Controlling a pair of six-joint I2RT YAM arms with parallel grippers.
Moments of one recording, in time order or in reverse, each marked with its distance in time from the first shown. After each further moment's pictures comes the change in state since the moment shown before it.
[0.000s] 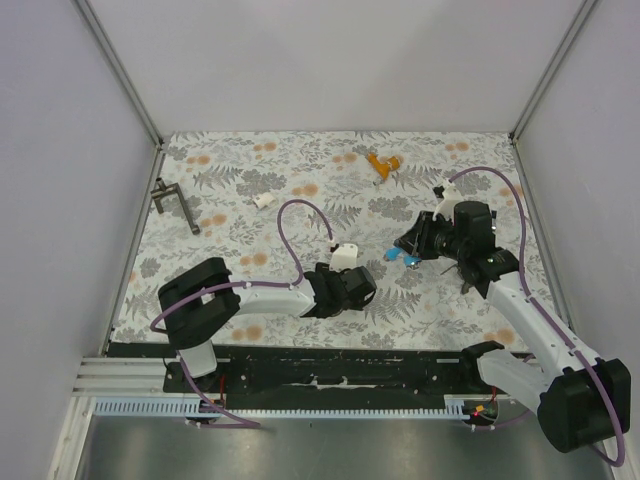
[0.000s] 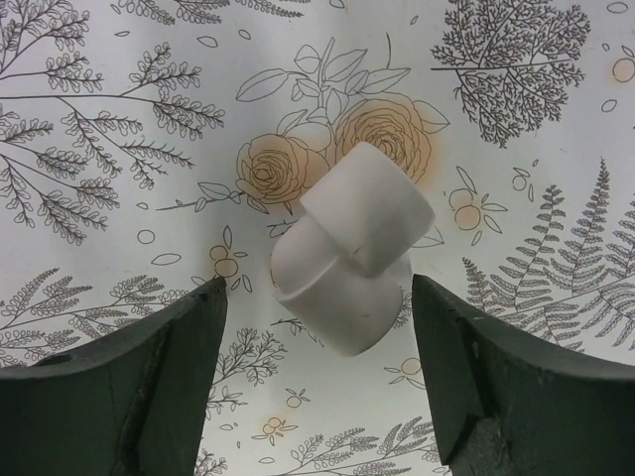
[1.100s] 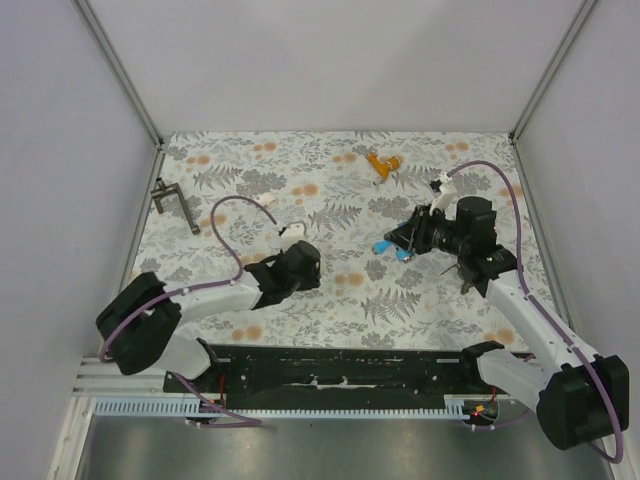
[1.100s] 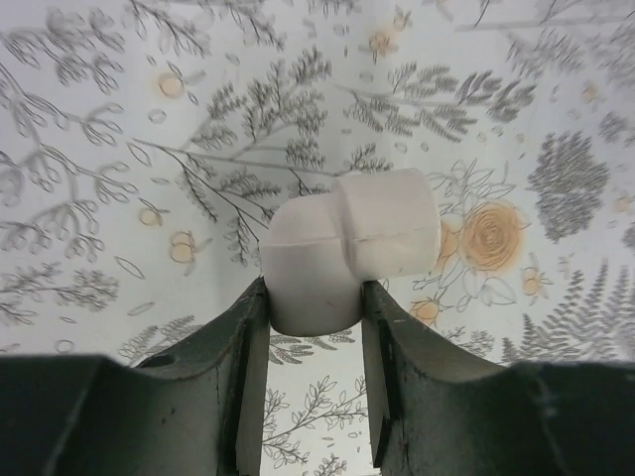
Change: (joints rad) left arm 0.239 -0.273 -0.274 0.175 0.123 0.026; right arm -0.007 0.008 -0.003 0.116 -0.162 -0.002
